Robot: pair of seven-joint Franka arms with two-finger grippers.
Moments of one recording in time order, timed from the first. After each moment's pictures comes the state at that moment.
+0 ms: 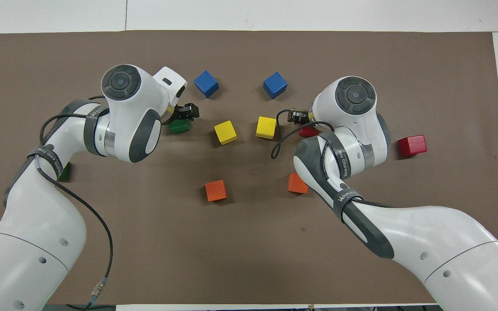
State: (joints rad) left arm -0.32 0.50 -0.05 -1.71 -0.01 2.29 -0.41; right arm 0.32 0.47 0.02 -1.78 -0.03 2.34 0.54
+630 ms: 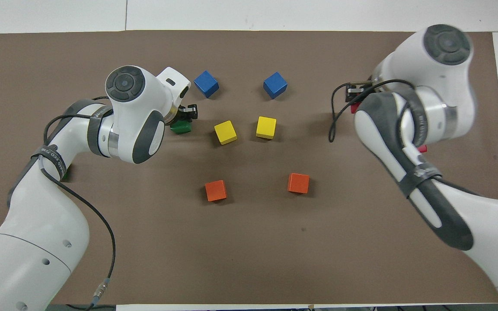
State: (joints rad) left arm -0.34 0.50 -0.05 -1.71 -0.01 2.29 -0.43; right arm 0.10 0.38 0.00 -1.60 -0.03 2.05 0.11
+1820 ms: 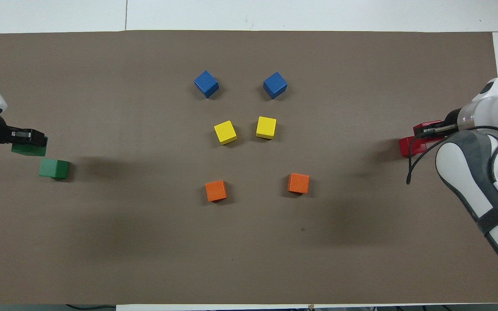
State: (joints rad) left arm 0.15 0.08 -0.02 -1.95 -0.01 2.06 0.27; right arm -0.12 0.14 0.01 -2.06 0.00 2.29 -0.23
